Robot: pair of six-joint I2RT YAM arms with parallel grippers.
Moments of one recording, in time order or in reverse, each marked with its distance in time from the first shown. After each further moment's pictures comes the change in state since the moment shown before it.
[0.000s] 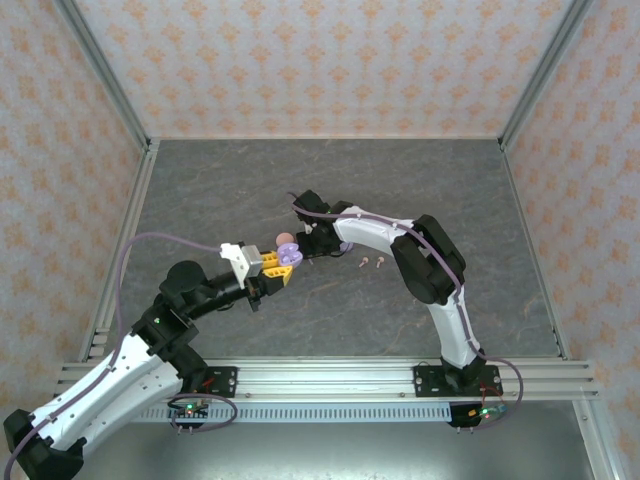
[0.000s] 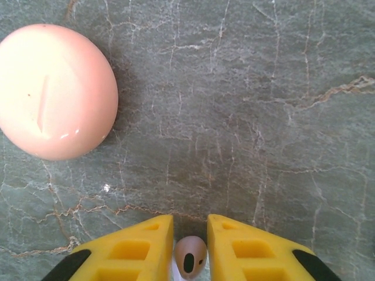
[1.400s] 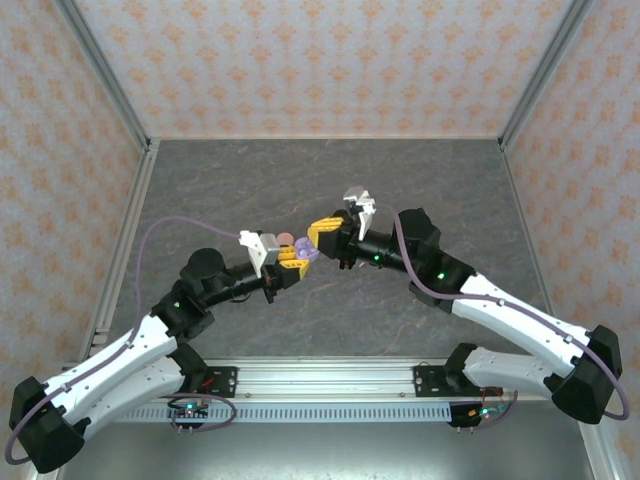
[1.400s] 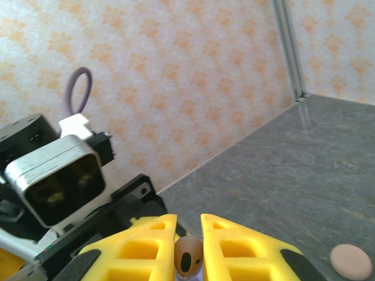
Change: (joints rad) left arm -0.041 0.196 0.042 0.143 0.012 -0.091; right arm 0.088 -1.074 -0.686 0.774 -0.267 -0.081
